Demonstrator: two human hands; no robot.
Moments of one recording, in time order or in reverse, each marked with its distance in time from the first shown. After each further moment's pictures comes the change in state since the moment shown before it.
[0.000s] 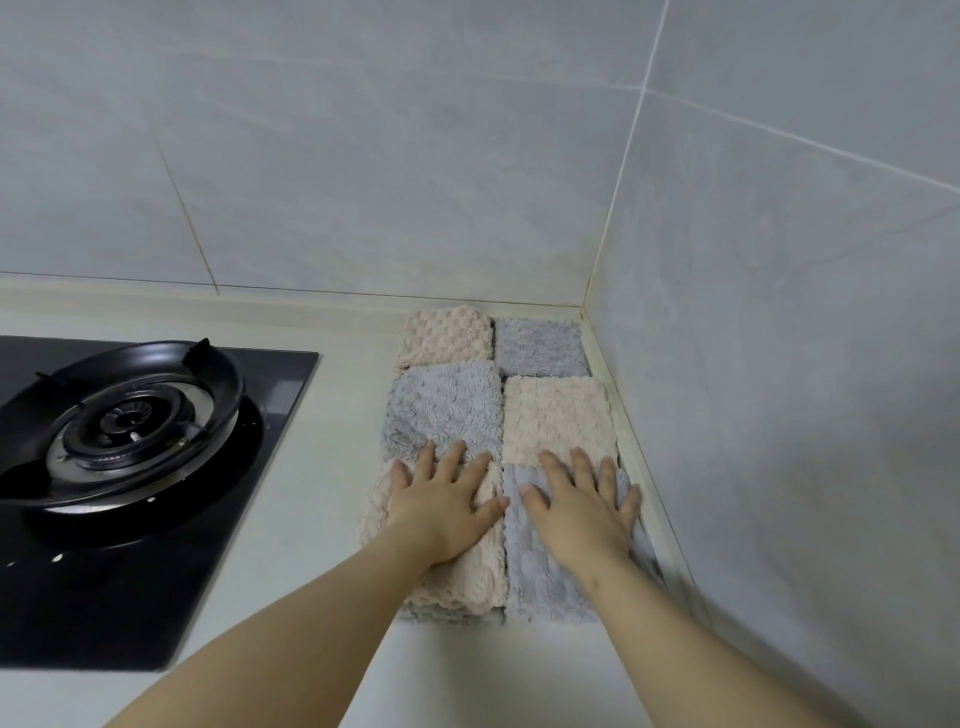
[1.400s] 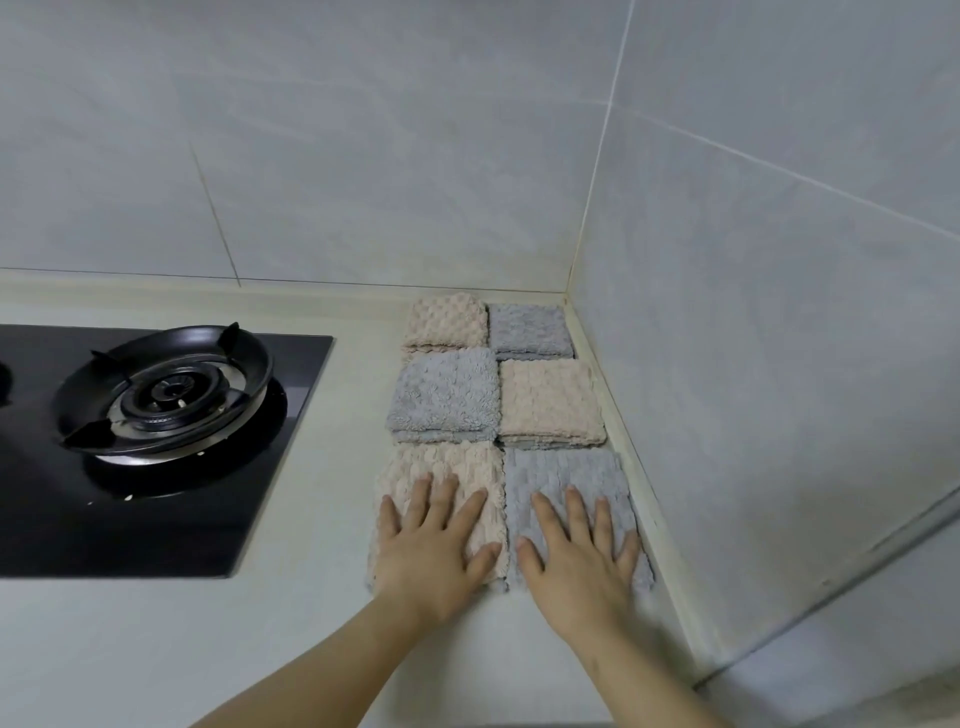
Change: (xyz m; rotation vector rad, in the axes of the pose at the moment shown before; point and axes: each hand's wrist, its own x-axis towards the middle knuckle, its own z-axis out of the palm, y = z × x) left_hand -0.117 0.002 0.050 -0.002 0.140 0.023; right_hand -0.129 0.014 0.031 -0.089 0.019 -0.022
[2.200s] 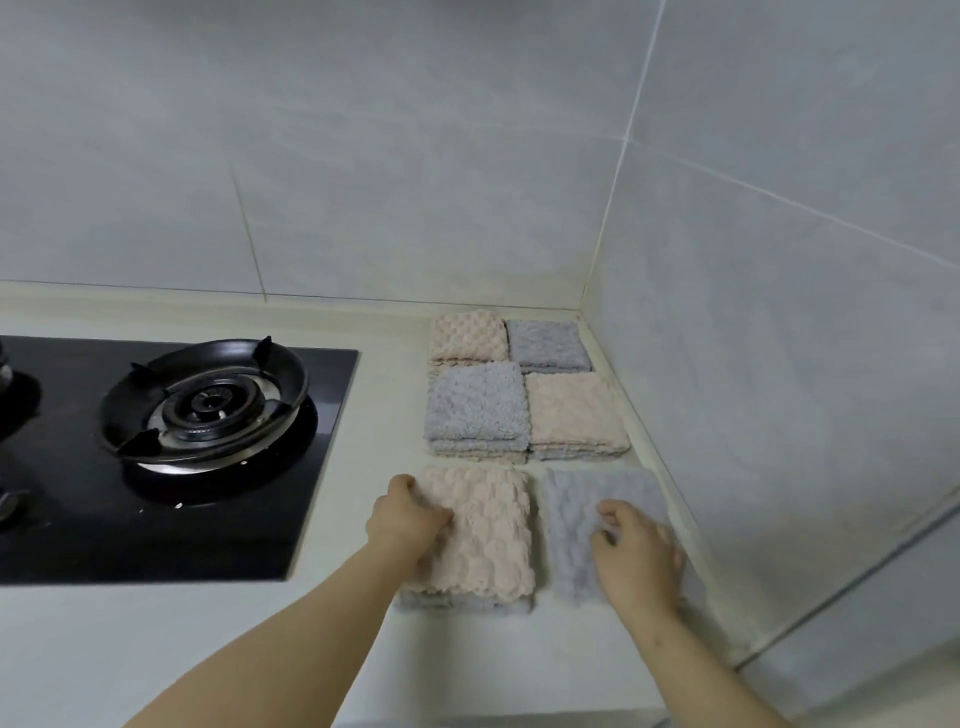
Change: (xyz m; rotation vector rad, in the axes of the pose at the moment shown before) left_hand 0.017 -0.067 -0.042 -0.839 -0.009 -0.533; right_hand -0.007 -0.011 -0.018 0.337 0.297 0.231
